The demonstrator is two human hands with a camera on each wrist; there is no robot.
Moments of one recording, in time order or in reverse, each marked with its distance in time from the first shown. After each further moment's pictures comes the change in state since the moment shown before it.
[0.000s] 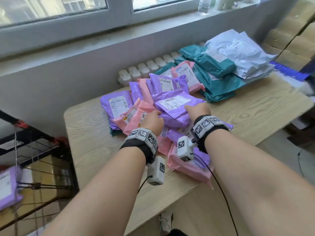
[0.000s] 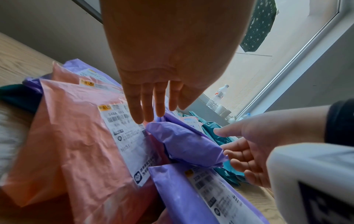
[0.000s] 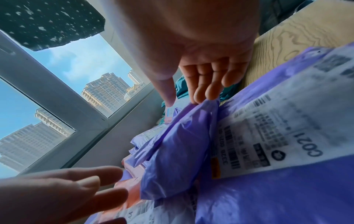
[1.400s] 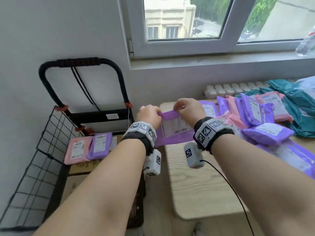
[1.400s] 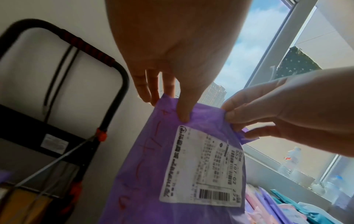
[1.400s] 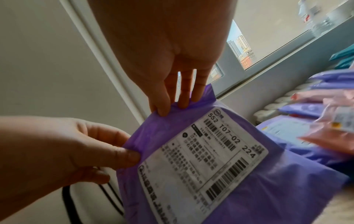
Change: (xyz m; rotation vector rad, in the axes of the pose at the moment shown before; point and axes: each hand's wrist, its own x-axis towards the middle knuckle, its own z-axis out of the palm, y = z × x) left_hand -0.156 -0.244 -0.245 0.112 0.478 -0.142; right_hand -0.292 -0.170 0.185 -0.190 -0.256 -1.008
